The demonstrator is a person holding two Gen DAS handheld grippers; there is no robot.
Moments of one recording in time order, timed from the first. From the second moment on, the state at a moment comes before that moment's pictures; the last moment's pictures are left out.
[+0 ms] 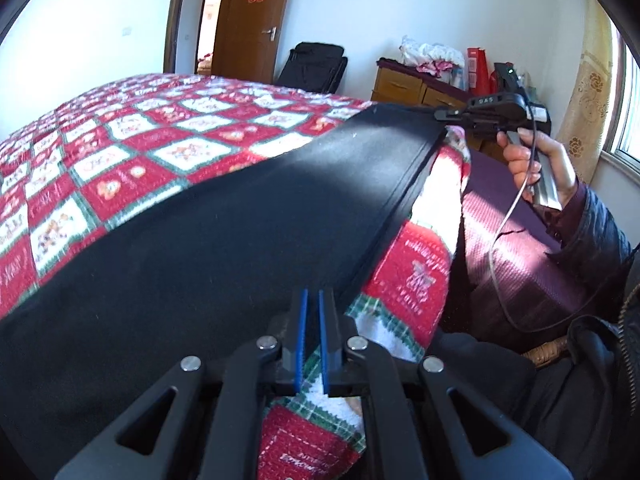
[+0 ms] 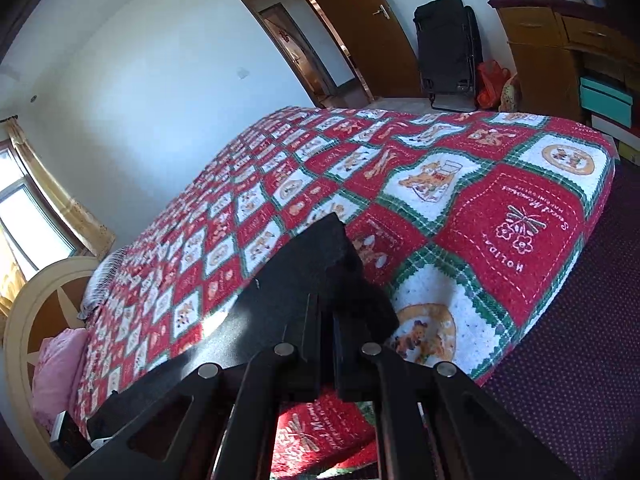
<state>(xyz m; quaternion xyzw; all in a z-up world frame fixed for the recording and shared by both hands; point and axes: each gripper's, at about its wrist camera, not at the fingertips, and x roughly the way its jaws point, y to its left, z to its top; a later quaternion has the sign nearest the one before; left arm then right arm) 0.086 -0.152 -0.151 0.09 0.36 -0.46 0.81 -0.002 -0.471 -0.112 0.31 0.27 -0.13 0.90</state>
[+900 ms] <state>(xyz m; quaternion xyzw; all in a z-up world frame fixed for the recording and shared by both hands) 0.076 -0.156 -0.130 0.17 0.31 -0.42 0.84 -0.003 -0.466 -0.105 0.30 0.26 -0.12 0.91</state>
